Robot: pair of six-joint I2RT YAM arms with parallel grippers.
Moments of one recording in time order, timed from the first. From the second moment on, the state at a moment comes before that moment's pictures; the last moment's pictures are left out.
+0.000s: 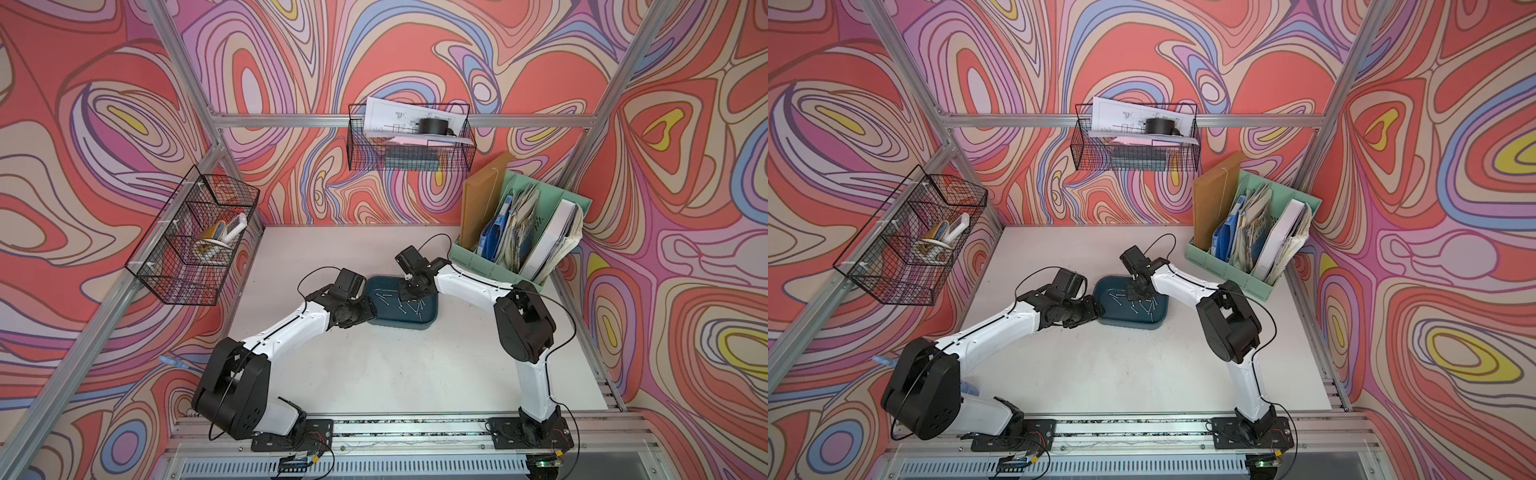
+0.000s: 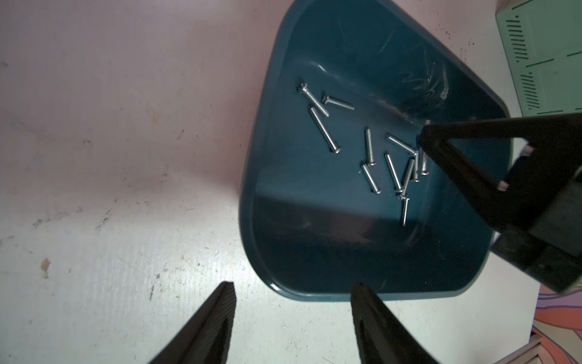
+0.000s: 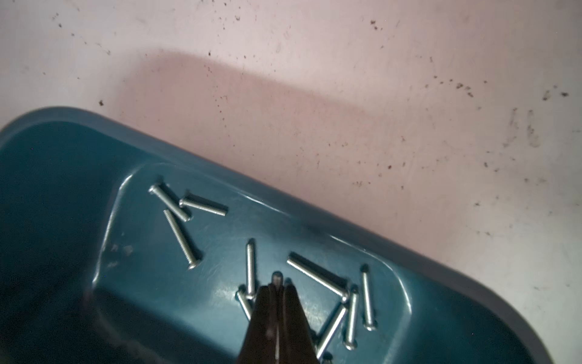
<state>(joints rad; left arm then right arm) -0.47 1.44 0.90 -0.49 0.14 -0.72 0.66 2.05 1.60 -0.66 0.07 0.41</state>
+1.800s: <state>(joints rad) -0.58 1.03 0.49 -0.46 0.05 -0.90 0.98 1.84 1.19 -0.54 0.16 0.84</state>
